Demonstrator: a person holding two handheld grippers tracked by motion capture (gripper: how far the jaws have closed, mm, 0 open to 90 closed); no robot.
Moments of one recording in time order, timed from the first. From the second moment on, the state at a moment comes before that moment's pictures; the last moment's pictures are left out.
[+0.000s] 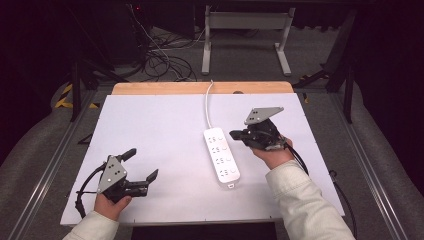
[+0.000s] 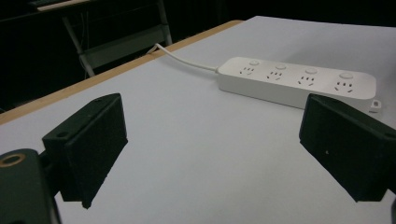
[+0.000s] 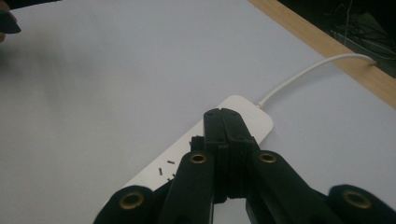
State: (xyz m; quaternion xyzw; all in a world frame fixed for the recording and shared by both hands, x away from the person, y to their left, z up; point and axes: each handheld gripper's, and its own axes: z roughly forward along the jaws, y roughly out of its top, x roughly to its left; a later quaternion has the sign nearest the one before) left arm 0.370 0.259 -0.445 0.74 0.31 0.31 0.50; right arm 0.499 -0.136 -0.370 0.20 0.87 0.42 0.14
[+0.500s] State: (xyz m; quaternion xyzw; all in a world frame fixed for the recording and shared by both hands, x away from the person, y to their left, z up) left arm 0.371 0.260 -0.446 0.74 0.32 0.31 0.50; right arm 0.528 -0.115 -0.375 0.23 0.88 0.40 0.12
